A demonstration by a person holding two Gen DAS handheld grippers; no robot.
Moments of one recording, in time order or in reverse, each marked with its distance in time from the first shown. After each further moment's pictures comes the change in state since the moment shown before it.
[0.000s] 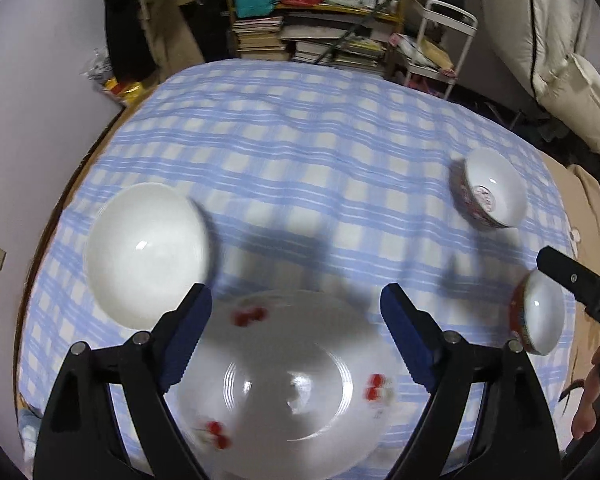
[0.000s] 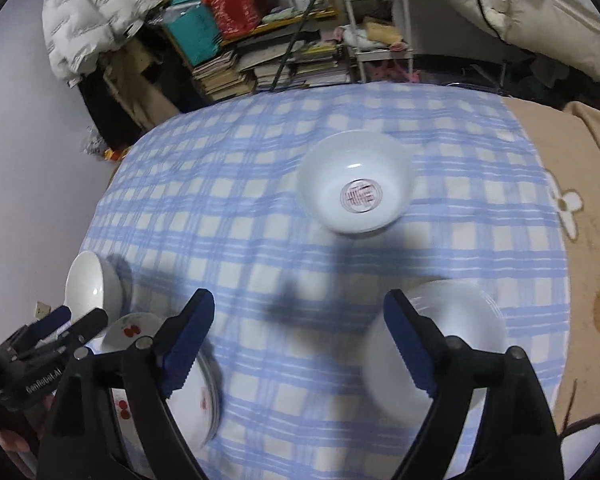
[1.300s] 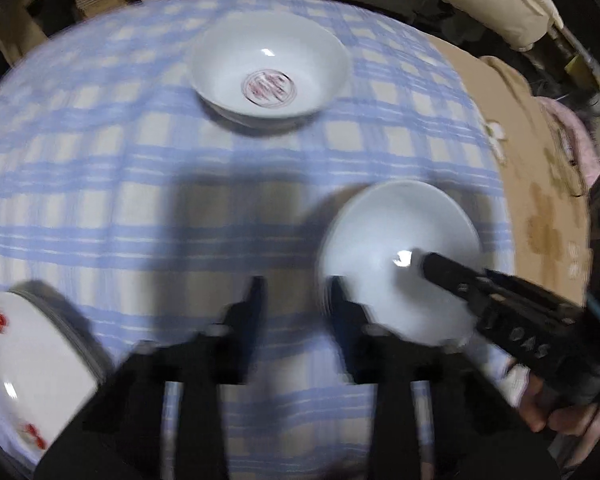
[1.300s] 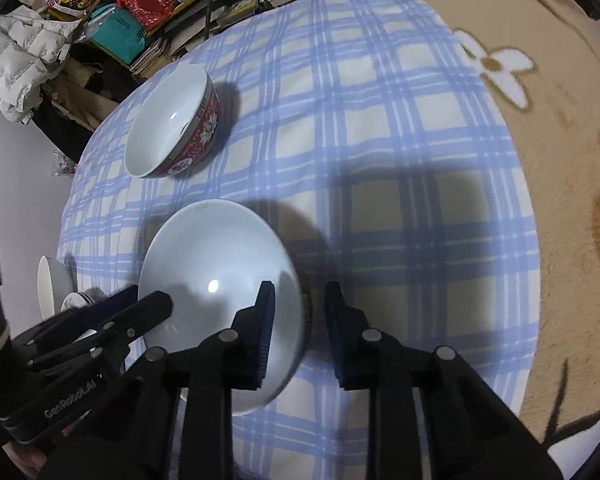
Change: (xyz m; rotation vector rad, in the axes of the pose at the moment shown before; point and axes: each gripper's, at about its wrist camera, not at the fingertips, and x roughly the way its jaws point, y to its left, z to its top) left arm 0.075 -0.201 -0.030 0.216 0.264 -0.314; right arm 0.041 -0.152 -0.047 0.210 0.164 0.044
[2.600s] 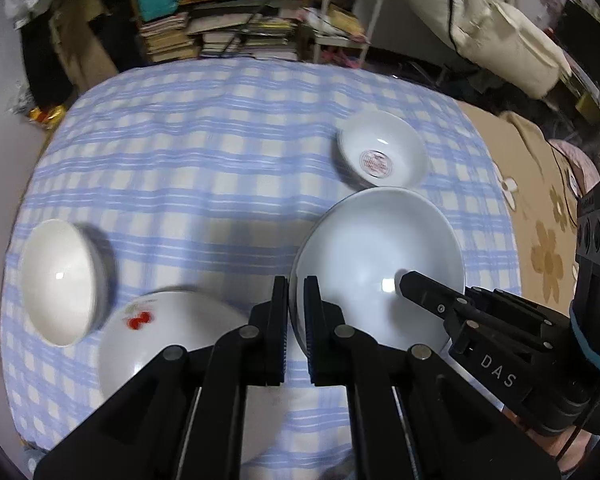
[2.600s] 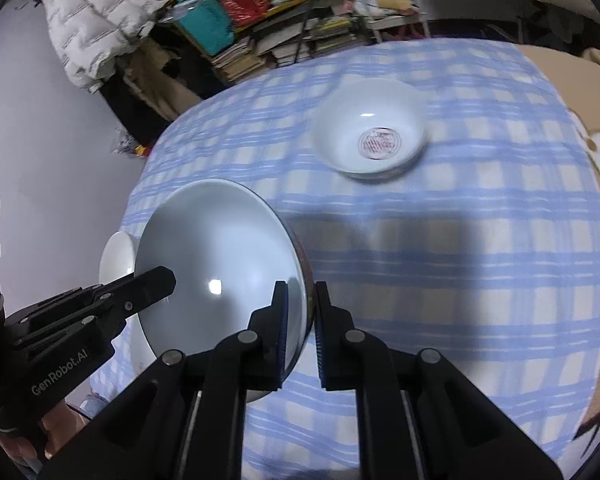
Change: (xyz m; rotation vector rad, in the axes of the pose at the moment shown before) left arm -0.128 0.094 -0.015 -0.035 -0.179 0.147; right arm -0.020 0.152 -0.019 -0.166 -0.073 0.144
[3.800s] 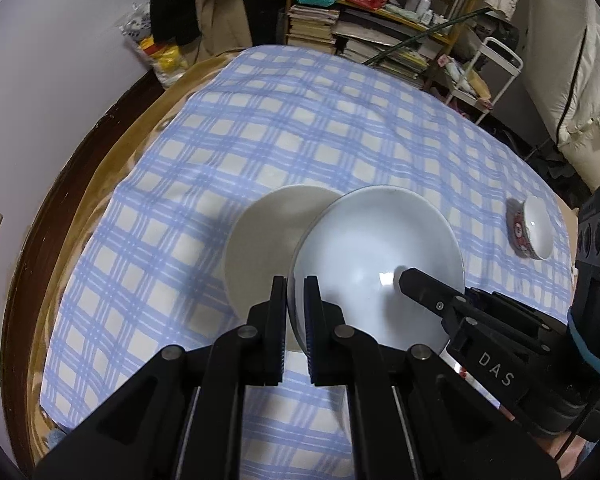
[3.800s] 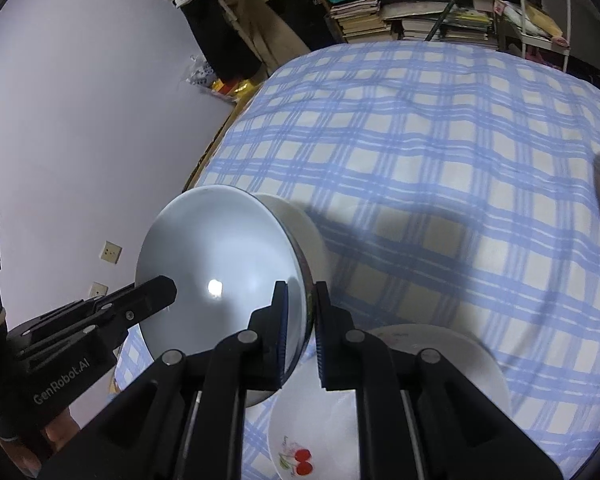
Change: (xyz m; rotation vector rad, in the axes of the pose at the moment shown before) left arm -0.031 0.253 -0.039 -0.321 -0.032 0.109; right arm 0.126 0.231 -0.006 -0.243 0.118 0.109
